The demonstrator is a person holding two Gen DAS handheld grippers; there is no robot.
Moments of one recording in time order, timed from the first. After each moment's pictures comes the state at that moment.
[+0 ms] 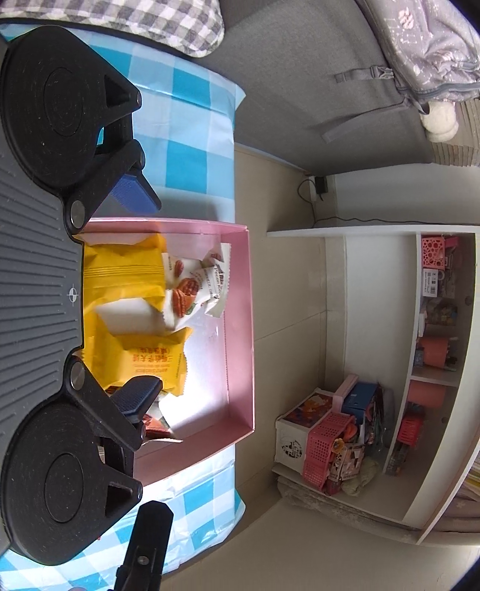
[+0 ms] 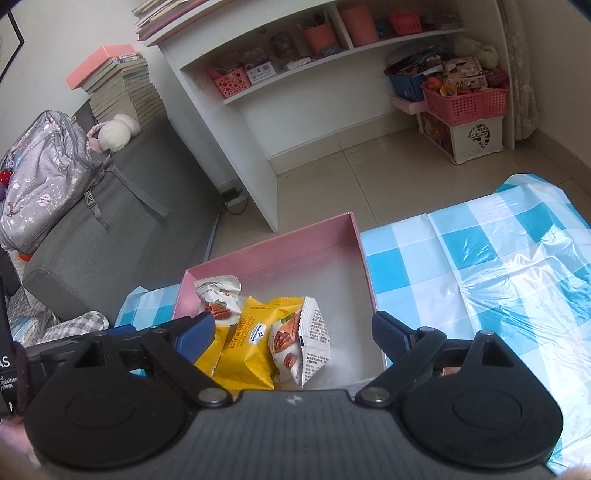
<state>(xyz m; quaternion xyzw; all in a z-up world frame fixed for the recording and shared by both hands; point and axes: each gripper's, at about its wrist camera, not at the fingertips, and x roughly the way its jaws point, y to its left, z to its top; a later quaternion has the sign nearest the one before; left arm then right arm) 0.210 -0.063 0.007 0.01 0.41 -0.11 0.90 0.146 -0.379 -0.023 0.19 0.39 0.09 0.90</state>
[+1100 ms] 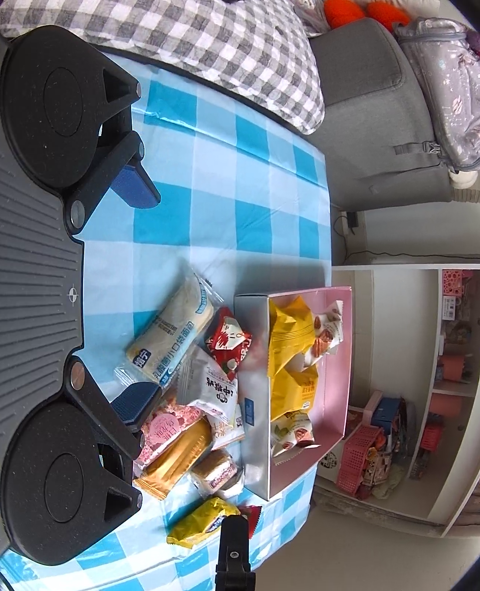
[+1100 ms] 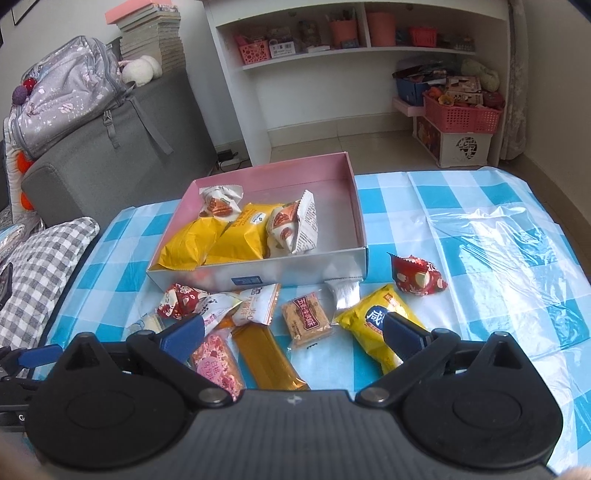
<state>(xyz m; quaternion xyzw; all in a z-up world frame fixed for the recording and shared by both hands) 0.063 0.002 -0.034 0.03 0.42 -0.08 0.90 0.062 -0.352 -0.048 0.08 0.40 0.07 0.91</state>
